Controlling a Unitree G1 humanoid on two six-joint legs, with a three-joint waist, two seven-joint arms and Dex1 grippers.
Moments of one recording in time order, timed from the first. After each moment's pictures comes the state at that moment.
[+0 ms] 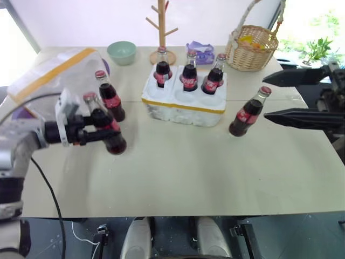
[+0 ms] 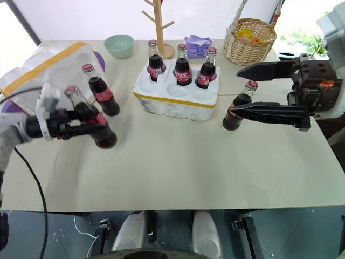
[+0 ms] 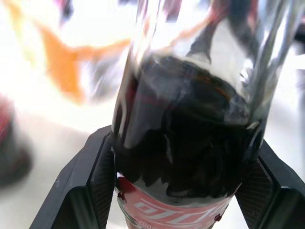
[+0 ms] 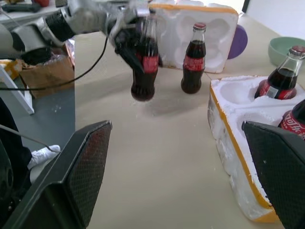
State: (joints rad) left arm -0.65 0.92 0.16 0.01 -0.71 0.81 -1.27; right arm -0.63 -1.21 -0.40 -0.31 1.06 1.01 1.13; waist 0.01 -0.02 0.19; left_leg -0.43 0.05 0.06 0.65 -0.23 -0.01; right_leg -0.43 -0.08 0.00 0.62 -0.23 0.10
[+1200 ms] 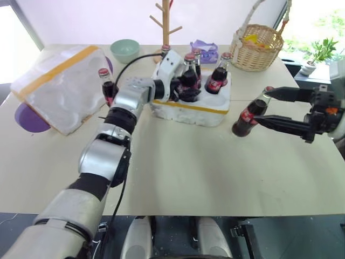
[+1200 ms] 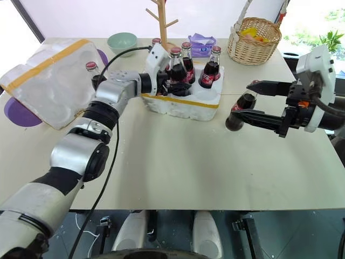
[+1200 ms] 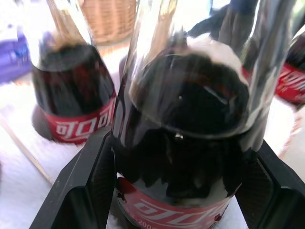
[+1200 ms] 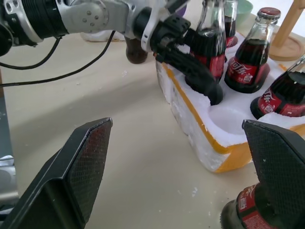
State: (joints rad) left arm -1.30 0.14 -0.10 1.06 -0.13 0.21 -0.83; right arm -0.36 -1.14 -0.47 -0.37 0.93 0.91 0.94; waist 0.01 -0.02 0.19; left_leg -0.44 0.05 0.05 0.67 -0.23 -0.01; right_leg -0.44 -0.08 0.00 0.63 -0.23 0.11
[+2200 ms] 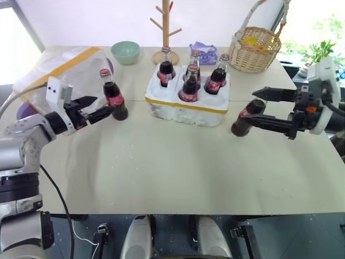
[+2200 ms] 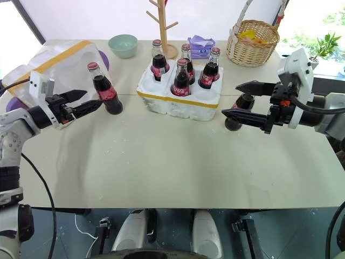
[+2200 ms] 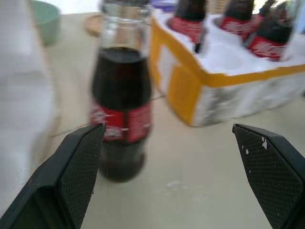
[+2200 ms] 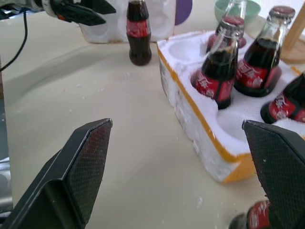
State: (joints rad) left arm -0.51 0.73 0.31 0.08 -0.47 0.66 -0.84; right arm -0.45 -1.09 -0.32 -0.31 0.88 0.86 0.95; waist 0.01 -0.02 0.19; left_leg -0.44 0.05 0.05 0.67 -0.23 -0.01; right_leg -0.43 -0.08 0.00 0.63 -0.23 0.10
